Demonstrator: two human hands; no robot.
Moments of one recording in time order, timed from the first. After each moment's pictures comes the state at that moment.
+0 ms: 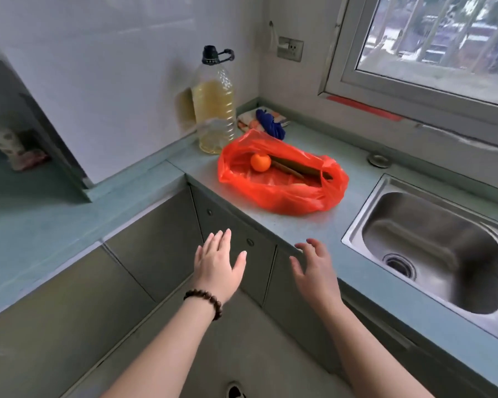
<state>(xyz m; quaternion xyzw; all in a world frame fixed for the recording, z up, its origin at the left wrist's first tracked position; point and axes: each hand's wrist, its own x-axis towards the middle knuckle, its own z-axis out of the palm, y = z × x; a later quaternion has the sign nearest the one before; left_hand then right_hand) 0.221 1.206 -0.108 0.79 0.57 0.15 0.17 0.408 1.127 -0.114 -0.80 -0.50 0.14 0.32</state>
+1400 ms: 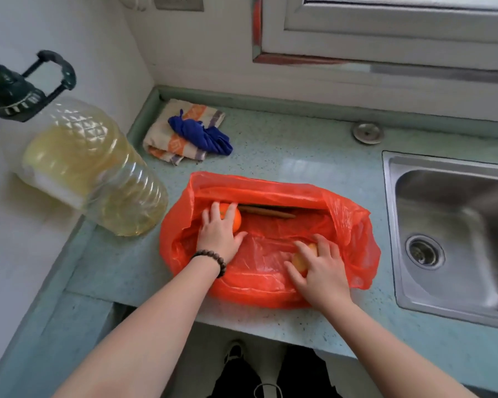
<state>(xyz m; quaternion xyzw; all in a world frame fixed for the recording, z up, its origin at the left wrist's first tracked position) 0.428 1.605 -0.178 0.92 0.37 -0.02 0.15 0.510 1.395 -0.170 -0.92 -0.33 0.11 0.15</state>
